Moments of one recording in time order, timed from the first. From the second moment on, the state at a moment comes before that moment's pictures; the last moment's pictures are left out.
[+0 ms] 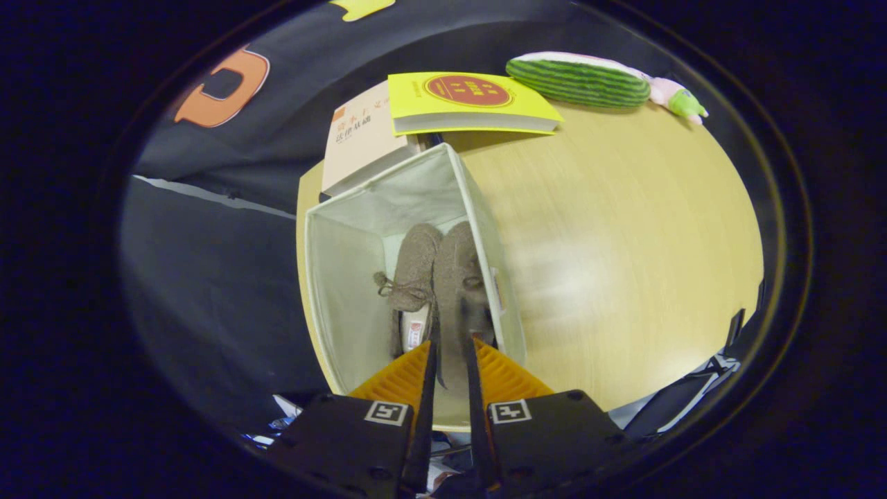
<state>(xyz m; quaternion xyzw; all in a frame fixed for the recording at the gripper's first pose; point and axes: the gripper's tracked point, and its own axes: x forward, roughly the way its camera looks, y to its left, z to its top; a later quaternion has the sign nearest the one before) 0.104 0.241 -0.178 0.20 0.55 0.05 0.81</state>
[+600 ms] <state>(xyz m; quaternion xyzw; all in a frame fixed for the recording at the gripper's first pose) 0.072 0.206 -0.063 0.10 0.36 0.07 0.93</state>
